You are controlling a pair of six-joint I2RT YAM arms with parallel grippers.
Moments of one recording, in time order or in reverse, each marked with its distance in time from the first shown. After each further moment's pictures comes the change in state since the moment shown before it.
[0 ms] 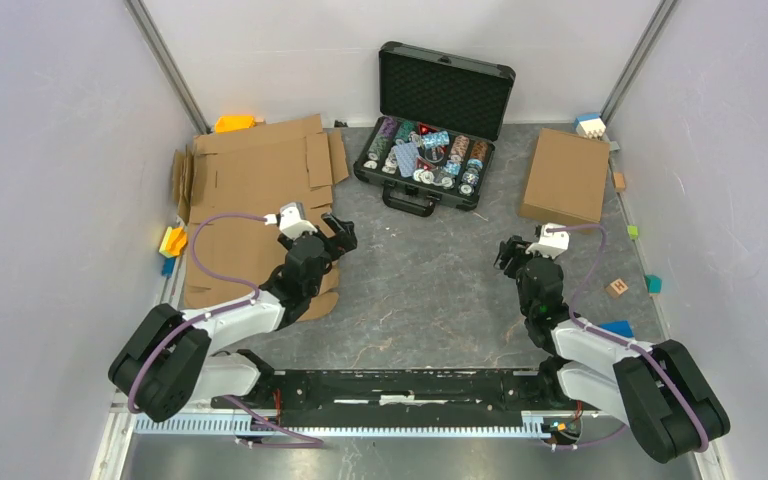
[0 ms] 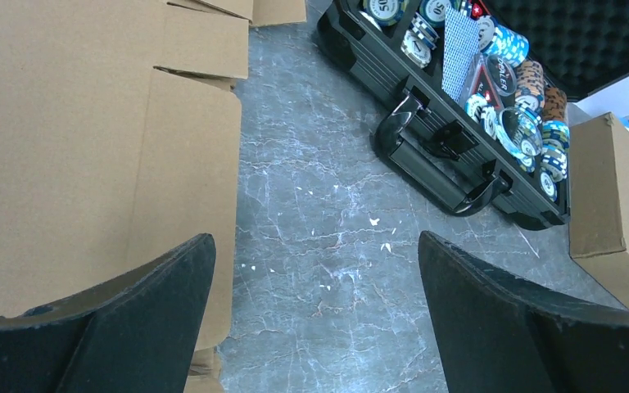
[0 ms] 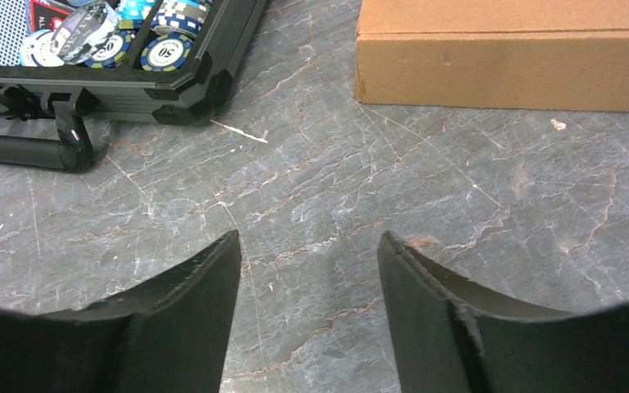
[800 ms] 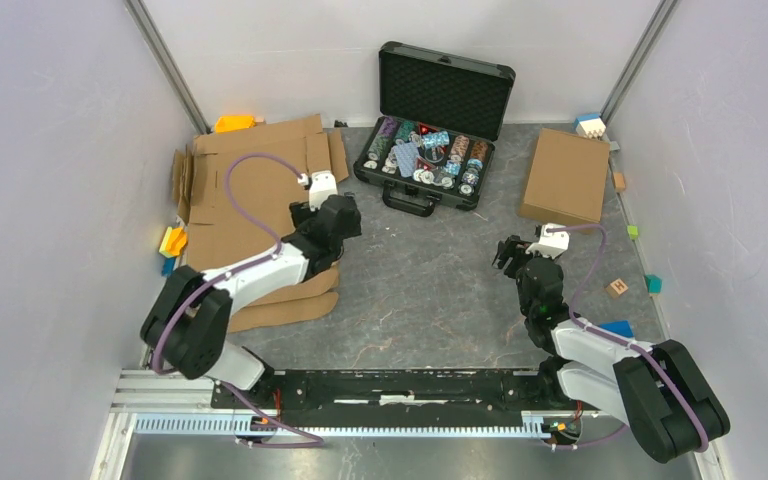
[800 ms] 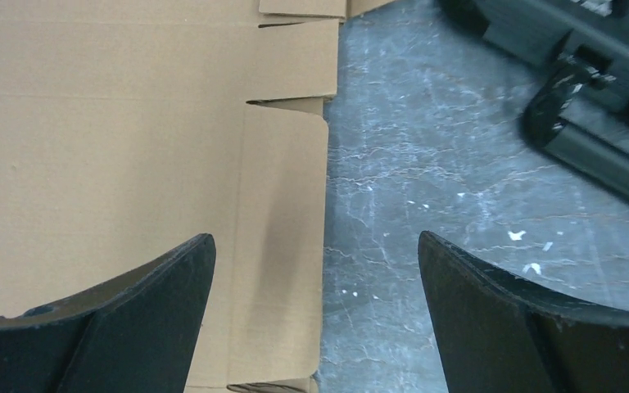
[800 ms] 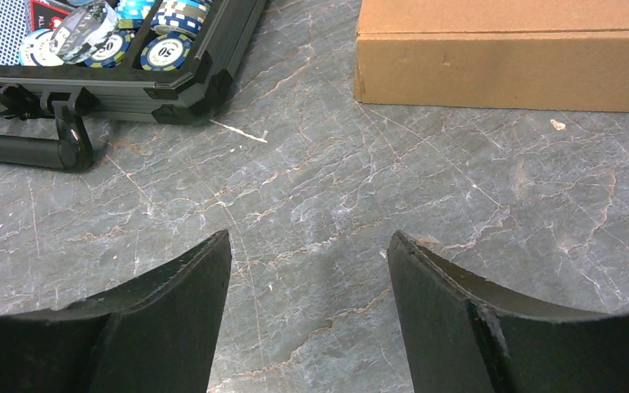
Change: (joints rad) left arm 0.000 0.200 0.388 -0.515 -0.156 0.219; right arm 0.000 0.000 0.000 0.000 0.000 -0.001
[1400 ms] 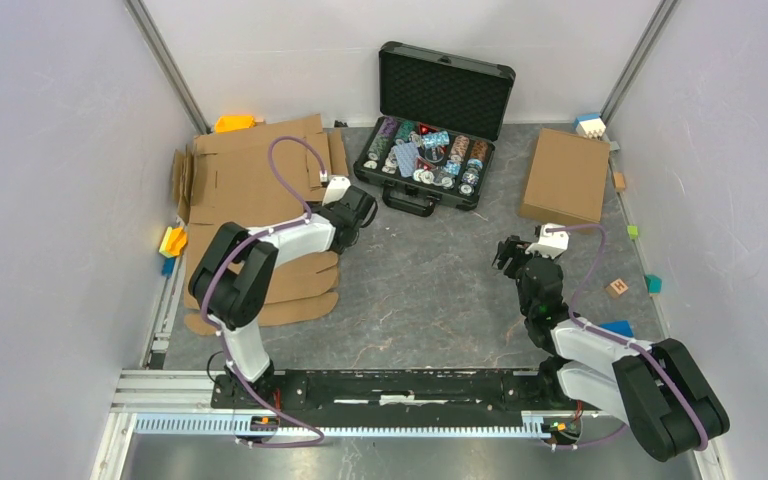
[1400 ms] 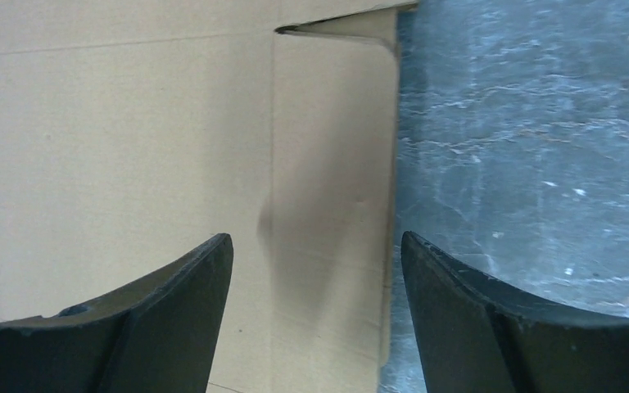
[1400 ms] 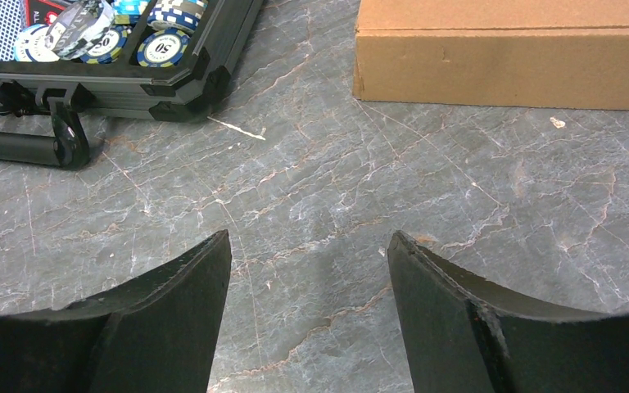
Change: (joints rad) left arm 0.035 0.369 0.302 -0.386 -0.055 0.025; right arm 0.000 0.007 0.000 0.001 0.000 -0.002
